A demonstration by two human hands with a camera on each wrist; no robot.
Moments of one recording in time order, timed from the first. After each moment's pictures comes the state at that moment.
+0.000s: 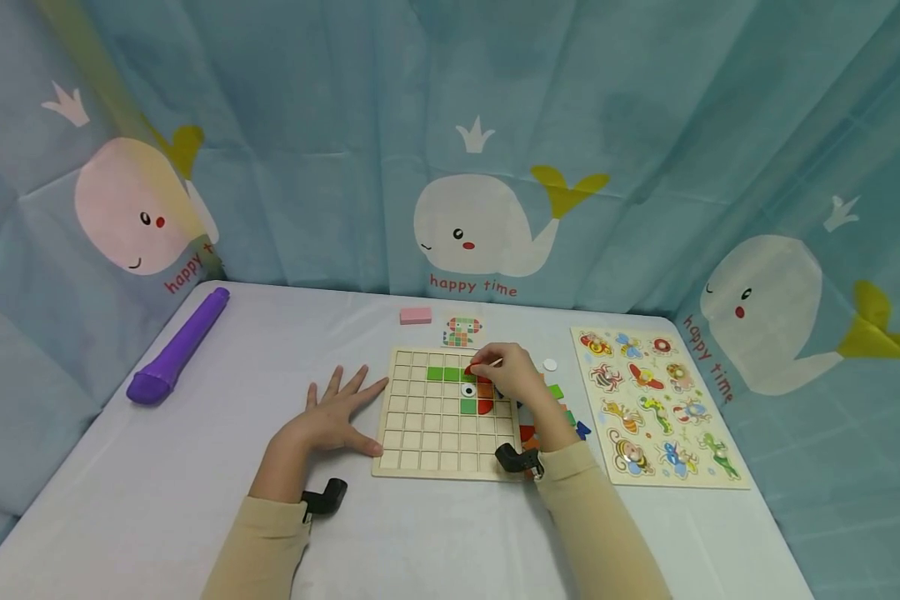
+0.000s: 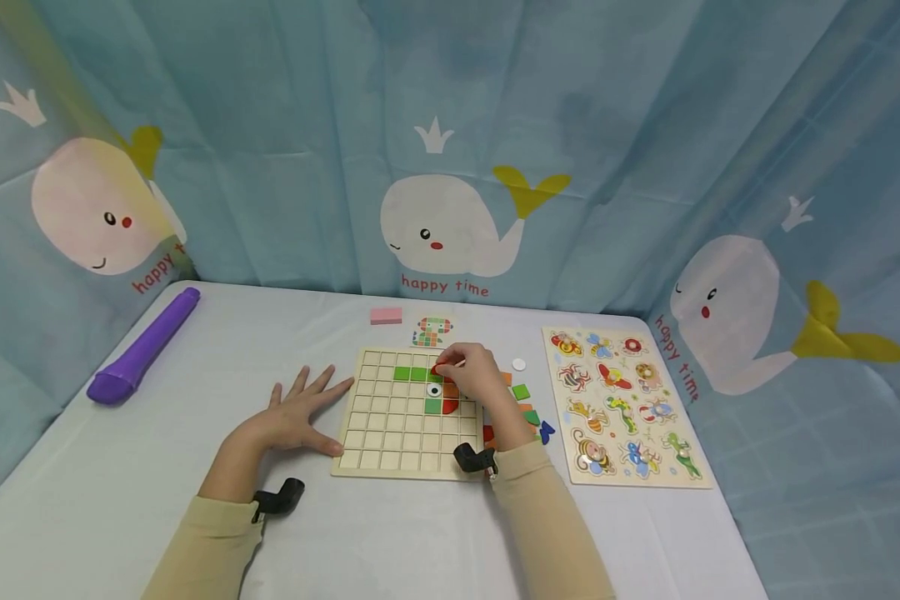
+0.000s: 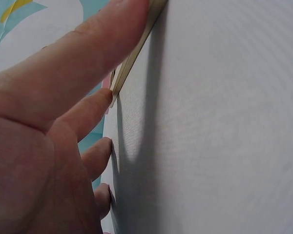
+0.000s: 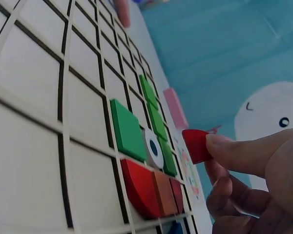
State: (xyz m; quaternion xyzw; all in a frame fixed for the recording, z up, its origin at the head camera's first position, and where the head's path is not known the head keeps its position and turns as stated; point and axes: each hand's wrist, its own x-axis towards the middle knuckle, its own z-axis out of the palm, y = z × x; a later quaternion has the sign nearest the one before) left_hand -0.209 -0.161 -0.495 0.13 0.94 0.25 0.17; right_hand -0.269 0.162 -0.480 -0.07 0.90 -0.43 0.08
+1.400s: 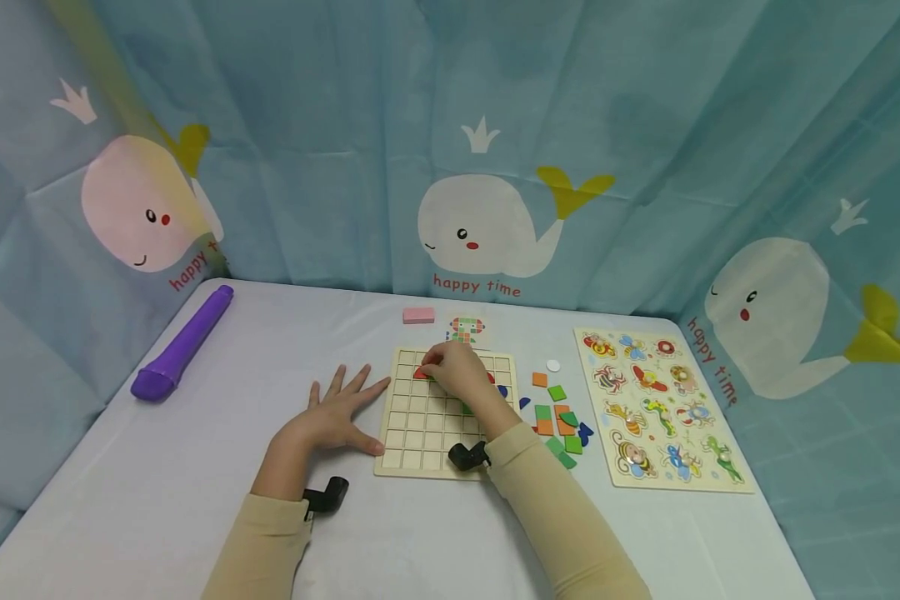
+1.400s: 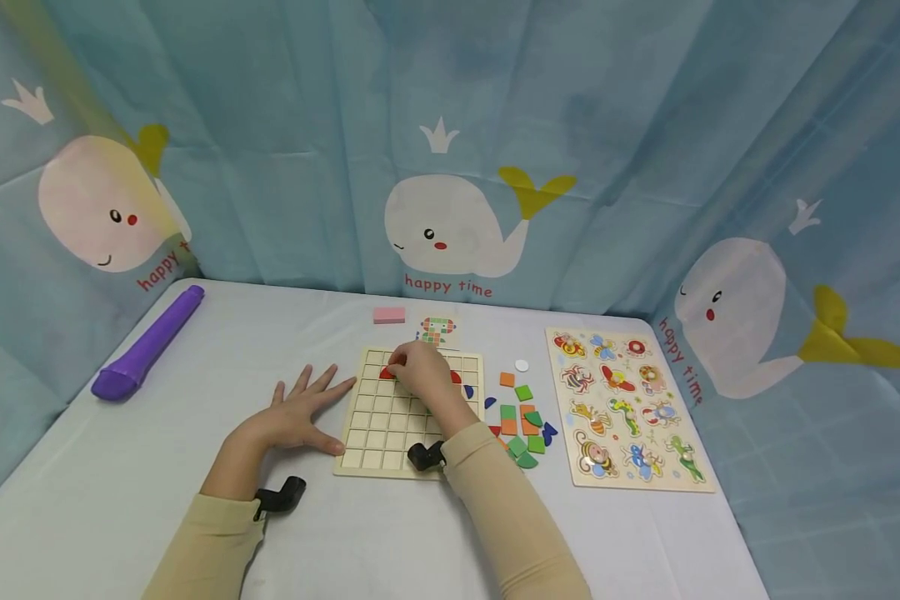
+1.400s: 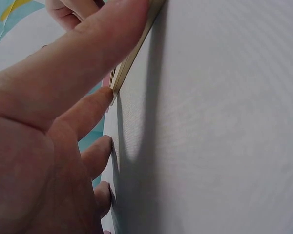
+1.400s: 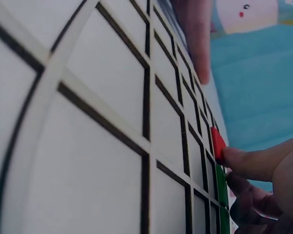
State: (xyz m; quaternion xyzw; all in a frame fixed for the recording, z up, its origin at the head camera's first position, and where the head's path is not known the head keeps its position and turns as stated) left_hand -0.210 -0.164 -0.495 0.14 0.94 0.25 0.18; right_hand -0.283 0.074 -0.492 -0.14 0.94 -0.32 0.06
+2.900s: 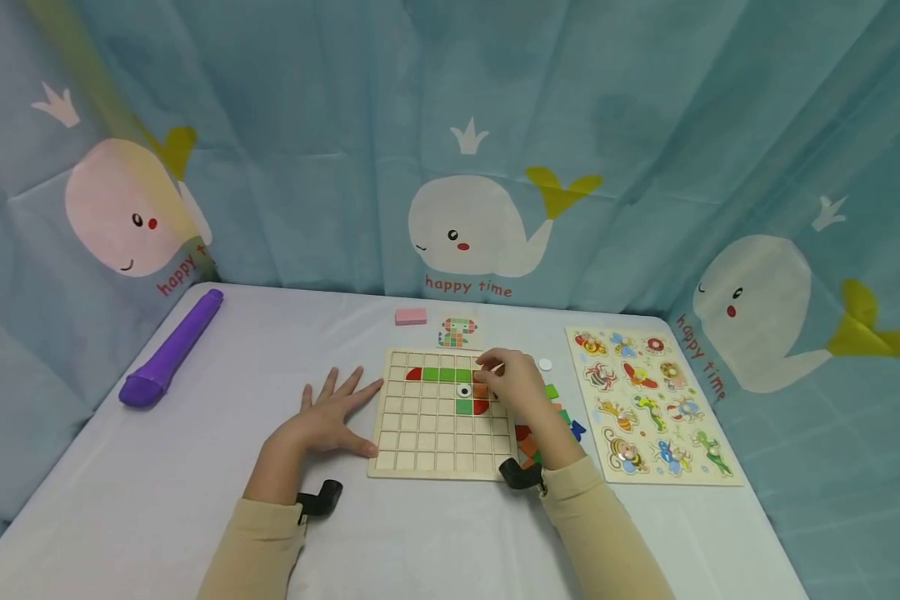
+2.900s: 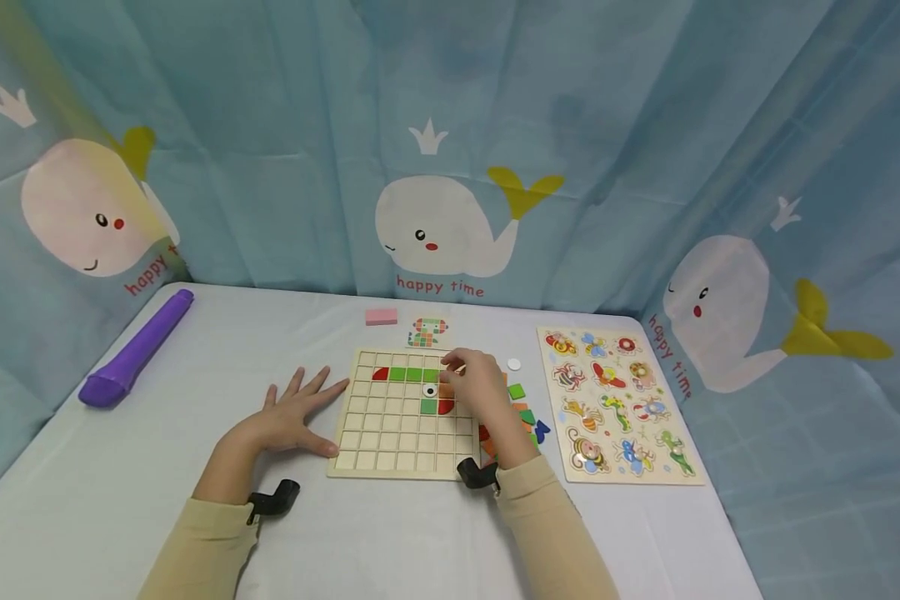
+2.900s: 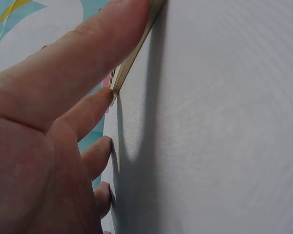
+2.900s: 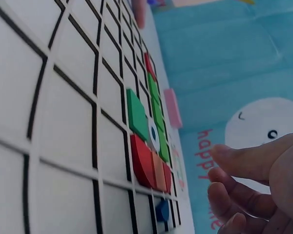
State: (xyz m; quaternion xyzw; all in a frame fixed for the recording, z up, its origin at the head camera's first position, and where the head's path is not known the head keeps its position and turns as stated) left_hand -0.212 -0.162 -0.498 0.13 0.94 0.25 0.18; right_hand -0.245 0.166 -0.474 -0.08 0.93 -0.36 -0.01
